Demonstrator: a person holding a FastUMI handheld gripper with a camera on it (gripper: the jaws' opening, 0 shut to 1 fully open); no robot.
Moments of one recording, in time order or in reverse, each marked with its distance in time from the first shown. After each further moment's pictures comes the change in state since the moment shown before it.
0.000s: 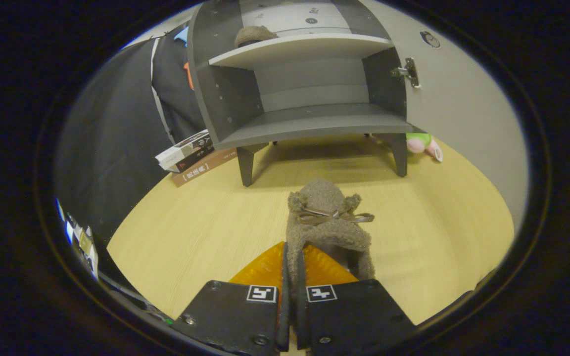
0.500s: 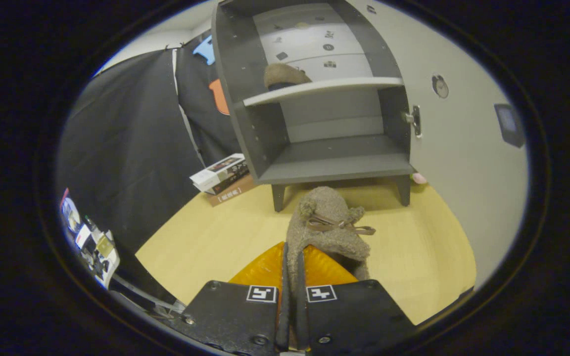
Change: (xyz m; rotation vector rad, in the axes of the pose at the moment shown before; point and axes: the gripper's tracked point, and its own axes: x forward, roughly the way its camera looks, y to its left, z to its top) arm -0.097 0.041 0.062 -0.037 -0.118 0.155
